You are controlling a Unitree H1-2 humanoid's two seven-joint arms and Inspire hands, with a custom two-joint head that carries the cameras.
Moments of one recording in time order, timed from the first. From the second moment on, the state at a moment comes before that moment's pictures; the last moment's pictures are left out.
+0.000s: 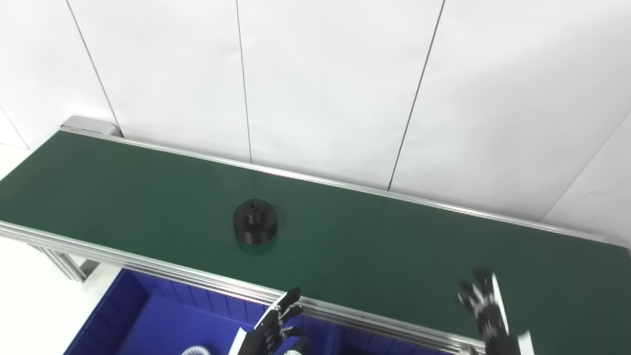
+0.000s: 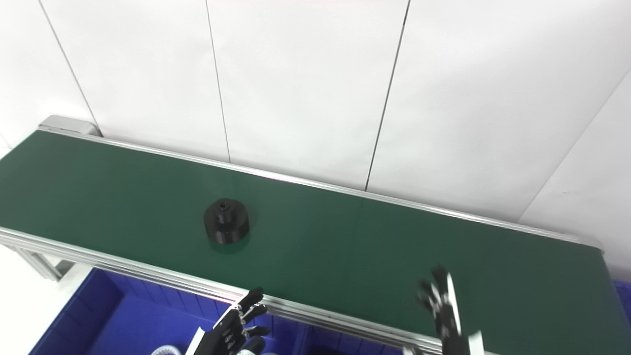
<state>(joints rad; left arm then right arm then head) 0.42 -0.06 -0.25 -0.06 0.06 -0.30 -0.06 0.22 -0.05 0.04 -0.23 -0.25 -0.36 0.02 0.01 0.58</state>
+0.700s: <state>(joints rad) 0.42 -0.06 -0.26 -0.09 0.06 -0.26 -0.06 -0.42 -0.07 0.24 -0.01 -0.63 0.09 0.14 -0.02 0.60</state>
